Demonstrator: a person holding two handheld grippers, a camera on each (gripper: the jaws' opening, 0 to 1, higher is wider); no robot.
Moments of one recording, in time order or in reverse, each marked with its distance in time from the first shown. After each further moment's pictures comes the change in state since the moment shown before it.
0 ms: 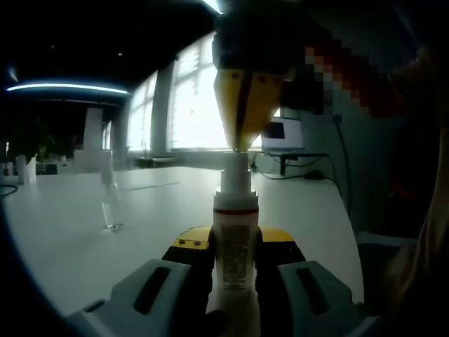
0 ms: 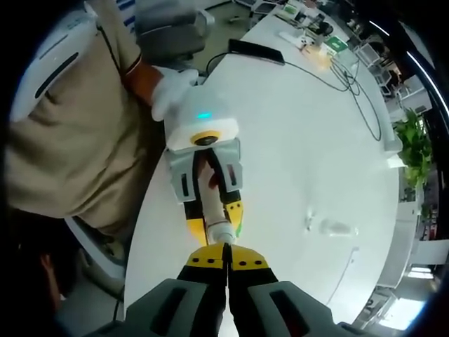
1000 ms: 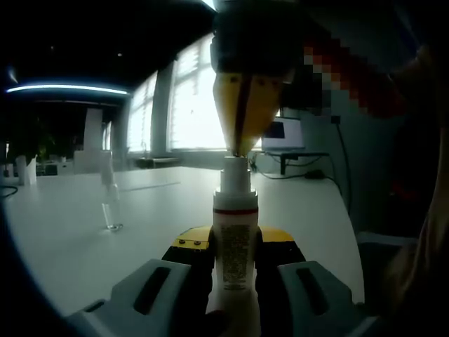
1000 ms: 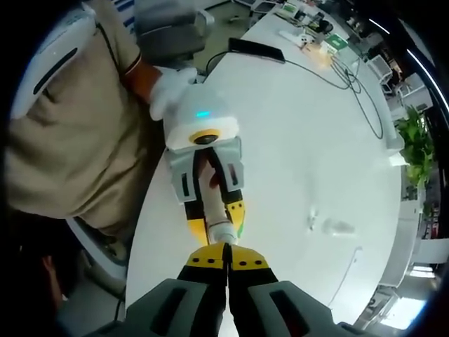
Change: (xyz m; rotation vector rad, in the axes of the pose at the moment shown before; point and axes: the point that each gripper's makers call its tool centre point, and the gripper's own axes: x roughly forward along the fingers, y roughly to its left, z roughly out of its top) left arm 0.000 0.001 0.000 0.005 0.000 0.003; right arm 0.005 0.001 -0.001 0.007 0.009 0.019
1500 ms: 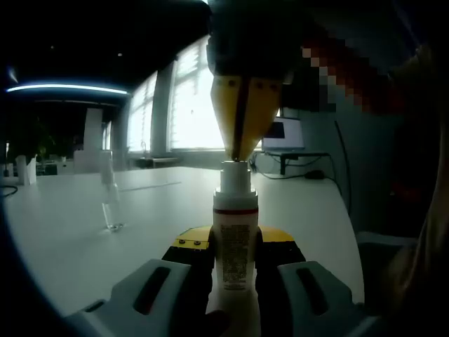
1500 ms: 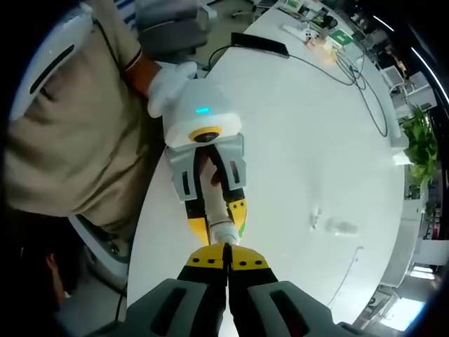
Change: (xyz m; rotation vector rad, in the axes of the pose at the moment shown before) left arm 0.000 0.000 0.000 -0.002 0.000 -0.001; right arm 0.002 0.001 0.000 -0.001 0.026 0.013
